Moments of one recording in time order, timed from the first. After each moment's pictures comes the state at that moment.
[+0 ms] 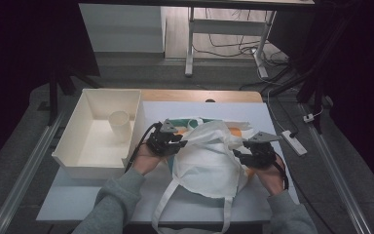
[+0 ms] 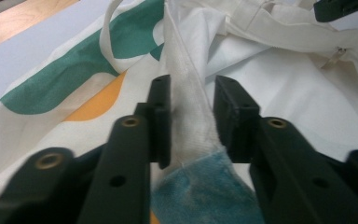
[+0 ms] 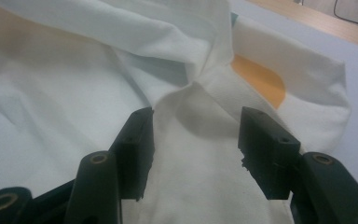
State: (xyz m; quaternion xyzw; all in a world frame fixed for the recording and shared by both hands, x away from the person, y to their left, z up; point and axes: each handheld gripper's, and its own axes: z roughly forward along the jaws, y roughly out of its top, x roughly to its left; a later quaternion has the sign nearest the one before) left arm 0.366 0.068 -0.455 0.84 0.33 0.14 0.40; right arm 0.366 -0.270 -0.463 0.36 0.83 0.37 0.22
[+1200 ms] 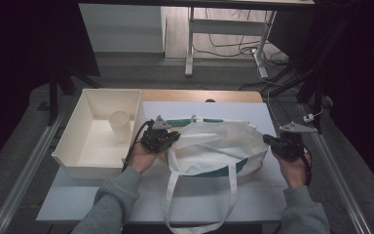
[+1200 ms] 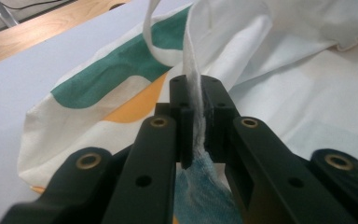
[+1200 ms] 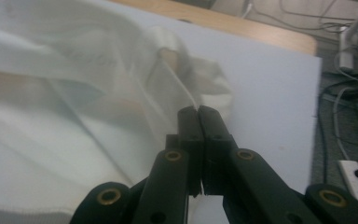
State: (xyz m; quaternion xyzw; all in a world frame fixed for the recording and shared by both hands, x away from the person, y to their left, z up) left arm 0.372 0.084 -0.457 0.81 0.36 0.15 0.43; right arm 0.378 -0.339 -0.428 0.44 0.77 0.38 0.26
